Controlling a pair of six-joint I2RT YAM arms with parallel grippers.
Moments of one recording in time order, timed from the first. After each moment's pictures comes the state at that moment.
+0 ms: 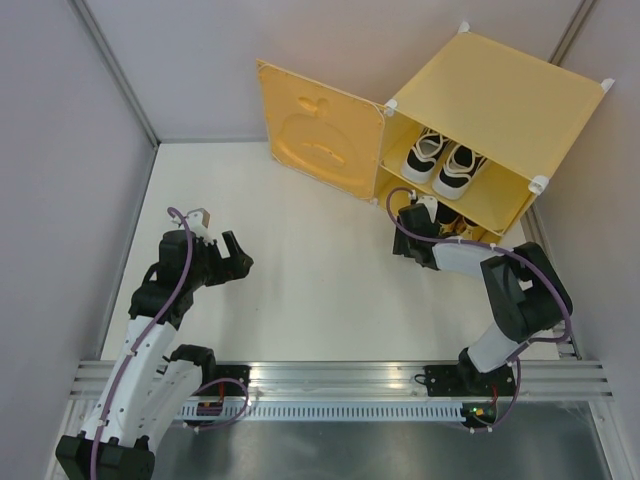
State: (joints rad) left arm -0.16 0.71 0.69 -0.63 0.12 -0.39; right arm 0.37 1.63 0.76 -0.02 0.36 0.42
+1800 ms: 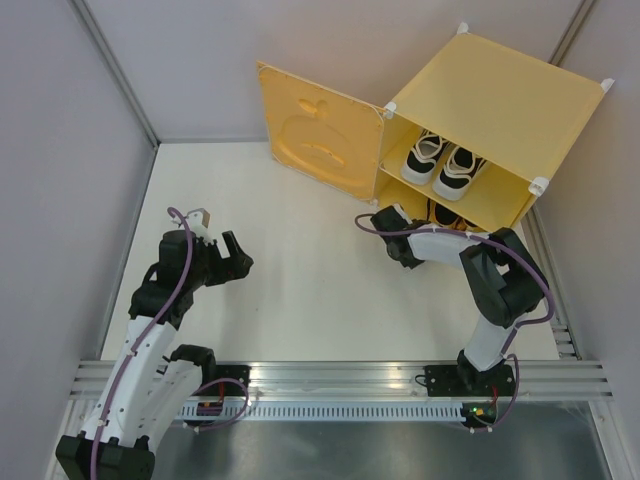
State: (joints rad) left arm -0.16 0.71 0.69 -0.63 0.12 -0.39; right arm 0.52 1.77 0.97 -0.46 0.67 -0.05
